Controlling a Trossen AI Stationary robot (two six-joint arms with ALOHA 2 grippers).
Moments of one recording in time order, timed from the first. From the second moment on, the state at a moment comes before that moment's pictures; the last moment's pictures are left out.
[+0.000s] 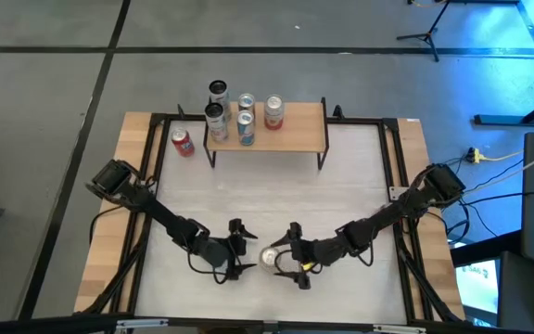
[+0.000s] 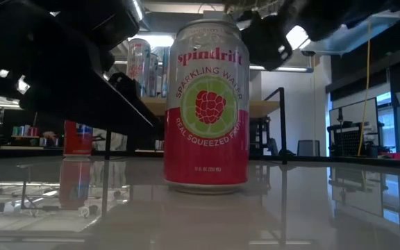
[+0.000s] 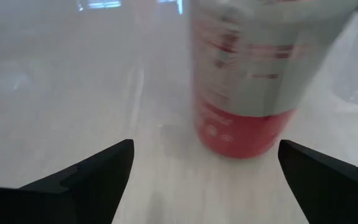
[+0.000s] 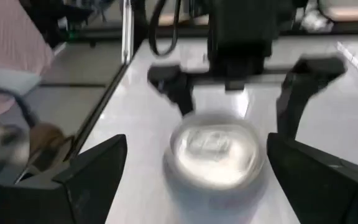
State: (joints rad) left arm -0.53 1.80 0.72 0.47 -0.50 -0.29; right arm 0.52 1.75 0.88 0.50 0.30 0.23
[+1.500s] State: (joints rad) left arm -0.65 1.58 0.72 0.19 -0.60 -0.21; right arm 0.45 1.65 0.88 0.48 0.35 0.12
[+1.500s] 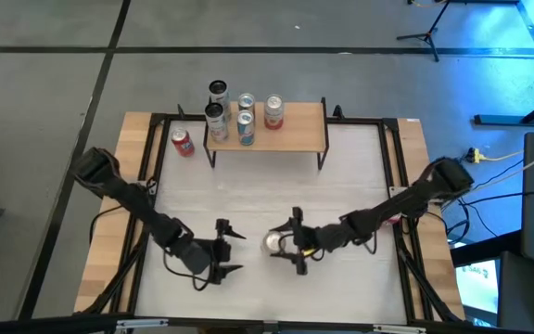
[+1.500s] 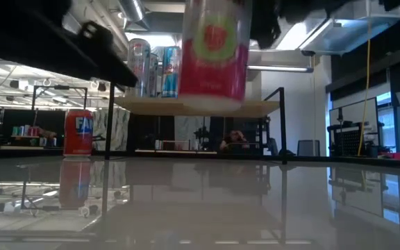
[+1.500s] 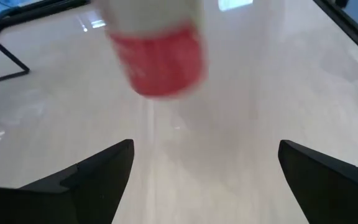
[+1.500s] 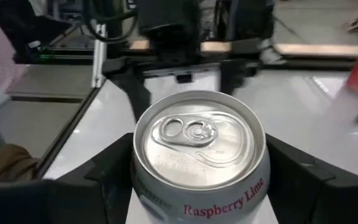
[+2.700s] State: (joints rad) left arm -0.68 1.52 0.67 0.14 -0.53 -0.31; right arm -0.41 1.55 1.23 -0.02 -0.23 -0.14
